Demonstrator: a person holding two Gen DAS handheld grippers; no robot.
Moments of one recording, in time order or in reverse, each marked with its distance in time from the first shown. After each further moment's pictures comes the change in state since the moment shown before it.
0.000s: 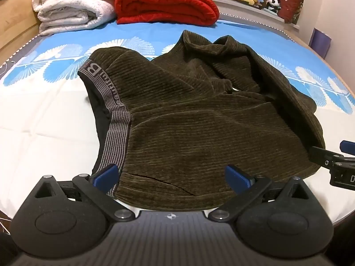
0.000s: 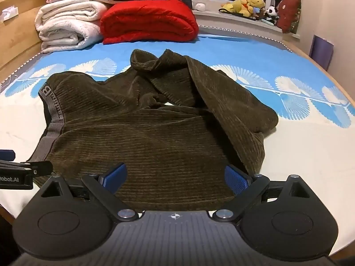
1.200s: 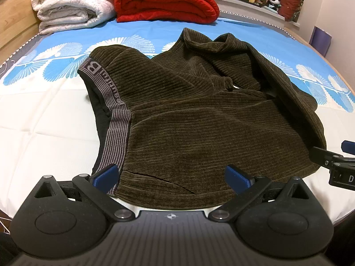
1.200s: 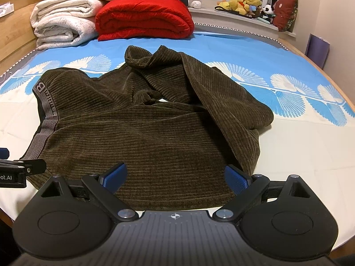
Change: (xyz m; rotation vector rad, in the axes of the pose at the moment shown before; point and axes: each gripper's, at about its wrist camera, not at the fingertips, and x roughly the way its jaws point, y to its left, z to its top) left arm 0.002 0.000 -0.003 -0.003 -0.006 -0.006; right arm 0.006 -0.002 -0.005 0.007 0.013 -0.021
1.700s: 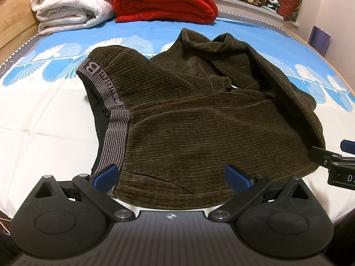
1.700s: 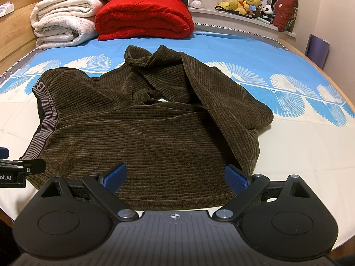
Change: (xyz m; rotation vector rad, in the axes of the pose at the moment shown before) left arm 0.000 -0.001 0.001 0.001 -0.005 -0.003; right arm 0.000 0.001 0.001 -0.001 0.002 0.000
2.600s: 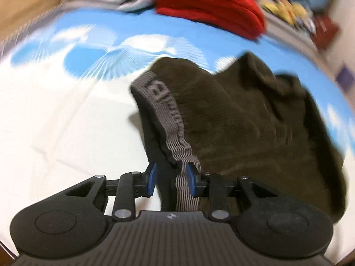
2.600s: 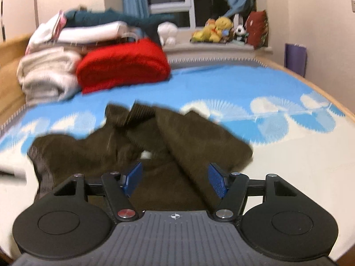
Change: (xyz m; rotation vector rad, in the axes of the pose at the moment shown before) left arm 0.074 0.144 0.079 -0.236 0.107 -0.008; right arm -0.030 -0.061 0.043 0.186 -0.221 0.000
